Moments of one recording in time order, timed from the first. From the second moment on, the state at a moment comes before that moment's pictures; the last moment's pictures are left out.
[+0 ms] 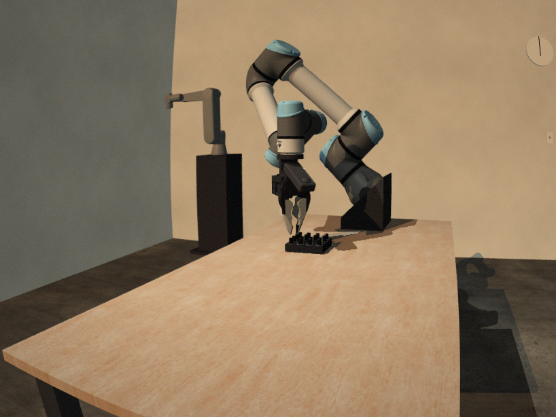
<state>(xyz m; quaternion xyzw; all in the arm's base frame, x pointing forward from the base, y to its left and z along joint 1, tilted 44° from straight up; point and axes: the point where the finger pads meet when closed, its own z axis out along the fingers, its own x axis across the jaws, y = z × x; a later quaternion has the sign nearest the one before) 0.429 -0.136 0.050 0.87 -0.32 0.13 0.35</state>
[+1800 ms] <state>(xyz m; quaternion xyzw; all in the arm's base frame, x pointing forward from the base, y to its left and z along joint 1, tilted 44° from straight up) 0.432 -0.134 0.047 0.87 -0.32 0.13 0.35</state>
